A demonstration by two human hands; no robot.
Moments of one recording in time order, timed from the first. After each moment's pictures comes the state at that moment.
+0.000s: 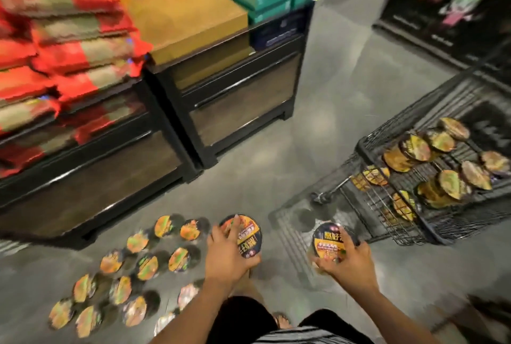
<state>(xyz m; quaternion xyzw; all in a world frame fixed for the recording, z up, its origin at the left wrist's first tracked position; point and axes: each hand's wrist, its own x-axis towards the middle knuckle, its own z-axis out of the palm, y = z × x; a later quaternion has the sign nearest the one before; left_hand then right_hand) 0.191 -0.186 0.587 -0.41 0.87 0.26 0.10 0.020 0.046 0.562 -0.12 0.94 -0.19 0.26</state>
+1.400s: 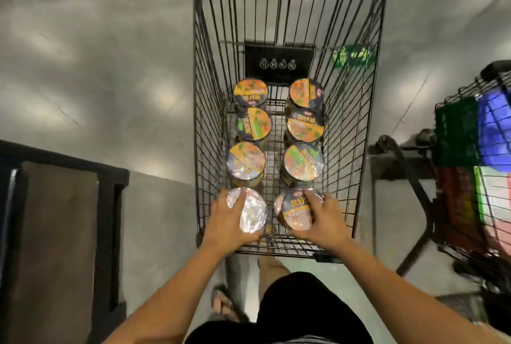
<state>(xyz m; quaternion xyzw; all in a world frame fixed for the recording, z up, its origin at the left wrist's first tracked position) -0.373 -0.077 0.540 0.16 0.93 0.13 0.30 -0.286 0.160 0.530 0.18 0.94 -0.26 0.16</state>
